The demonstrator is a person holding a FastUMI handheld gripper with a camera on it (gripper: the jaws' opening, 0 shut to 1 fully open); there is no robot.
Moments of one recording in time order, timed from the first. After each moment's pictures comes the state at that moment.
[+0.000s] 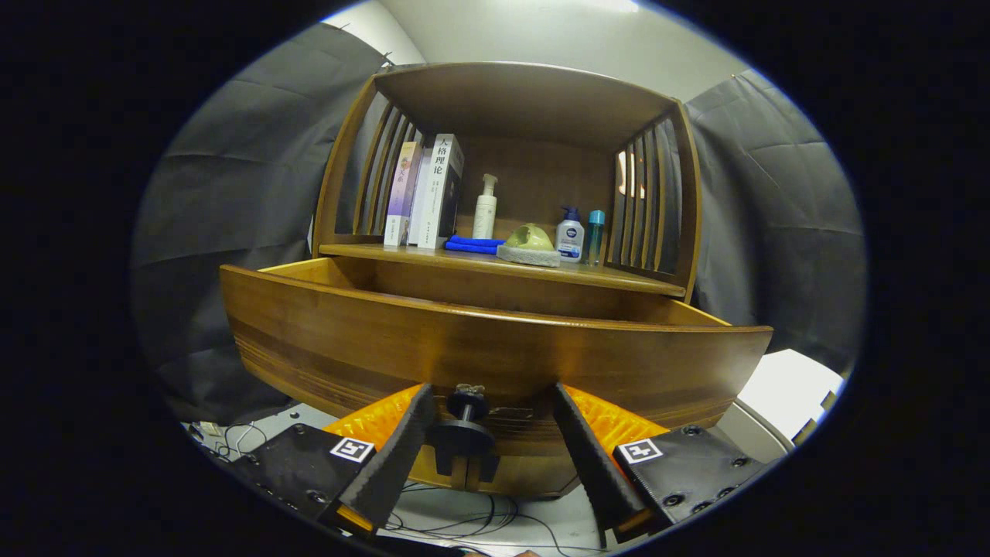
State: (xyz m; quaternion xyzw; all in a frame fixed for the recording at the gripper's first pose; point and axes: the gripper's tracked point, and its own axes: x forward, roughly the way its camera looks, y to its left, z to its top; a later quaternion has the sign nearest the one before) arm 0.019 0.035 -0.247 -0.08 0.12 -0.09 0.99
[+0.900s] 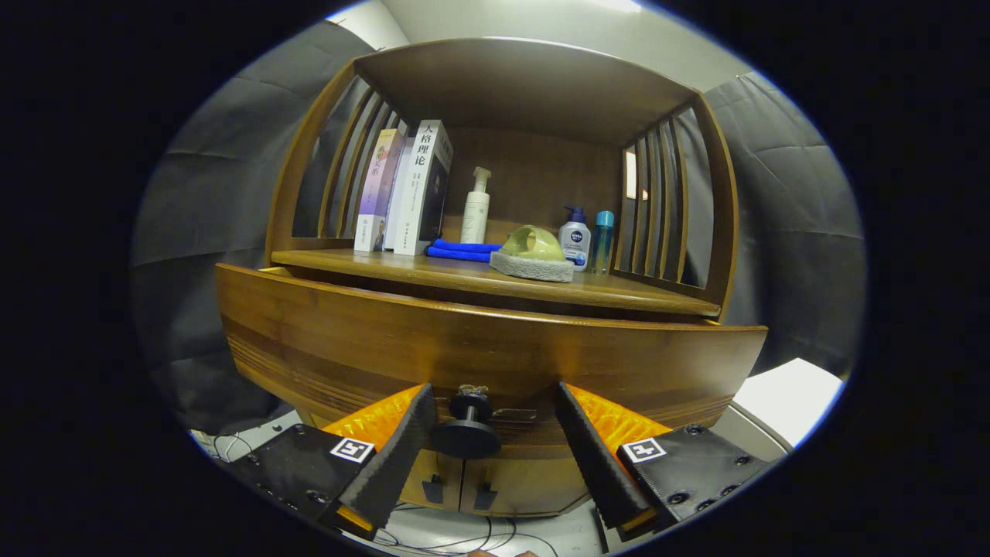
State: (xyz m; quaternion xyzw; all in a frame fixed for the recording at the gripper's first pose) arm 0.106 0.018 -0.248 -0.08 0.11 -0.12 0.98
